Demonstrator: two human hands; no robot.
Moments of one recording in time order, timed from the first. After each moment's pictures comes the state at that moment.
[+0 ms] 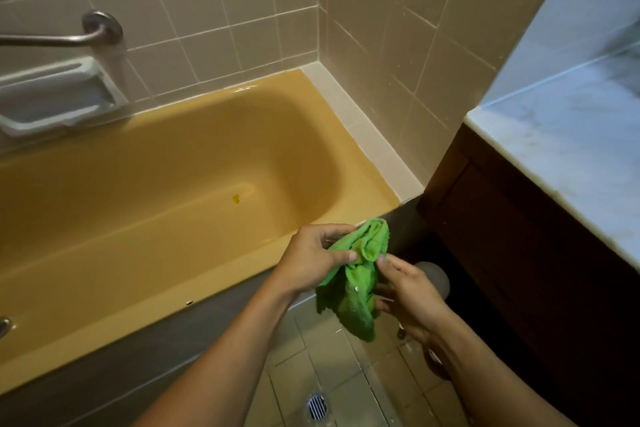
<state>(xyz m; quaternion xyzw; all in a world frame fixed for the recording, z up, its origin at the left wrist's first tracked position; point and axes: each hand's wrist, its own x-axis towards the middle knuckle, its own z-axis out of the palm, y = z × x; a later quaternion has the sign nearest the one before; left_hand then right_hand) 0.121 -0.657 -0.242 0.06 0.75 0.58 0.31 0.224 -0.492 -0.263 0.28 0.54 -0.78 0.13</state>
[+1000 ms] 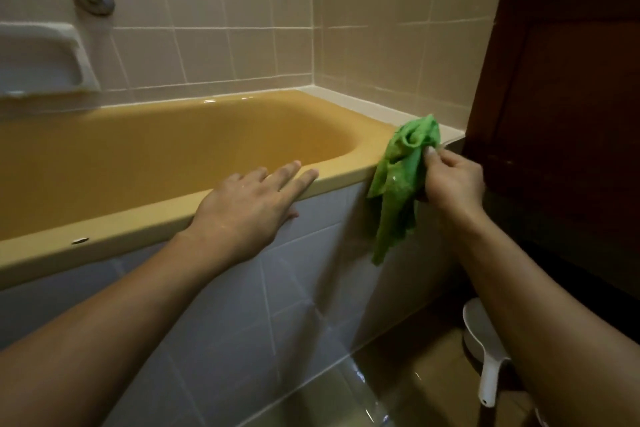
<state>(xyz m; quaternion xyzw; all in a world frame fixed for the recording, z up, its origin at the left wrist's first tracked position) 0.069 -0.756 -0.484 0.39 0.89 -0.10 -0.22 0.126 -0.479 -0.497 0.25 0.69 -0.56 -0.38</state>
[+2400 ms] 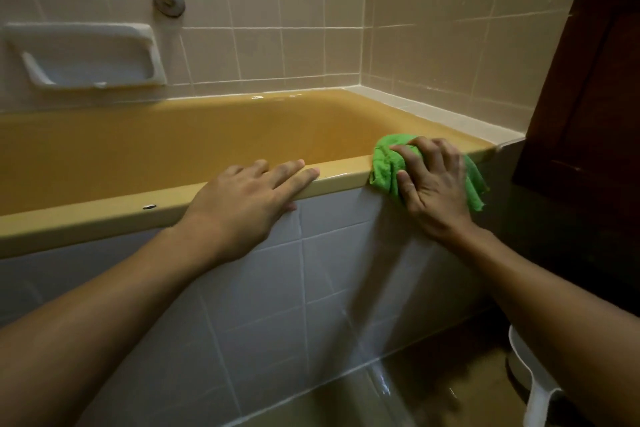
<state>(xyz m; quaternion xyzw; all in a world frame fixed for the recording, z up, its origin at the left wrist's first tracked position) 0.077 -0.822 -0.495 0.38 0.88 -0.09 -0.29 0.072 -0.491 -0.548 -0.07 0.90 -0.08 -0.43</state>
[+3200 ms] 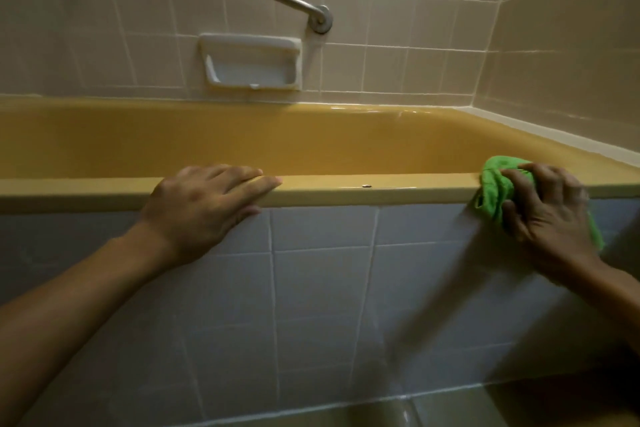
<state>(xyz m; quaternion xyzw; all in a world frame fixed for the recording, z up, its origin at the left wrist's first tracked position) 0.126 -1.127 -0.514 0.29 0.87 -0.11 -0.39 0.101 -0.613 -0.543 -0.04 0.92 -0.03 -0.38</state>
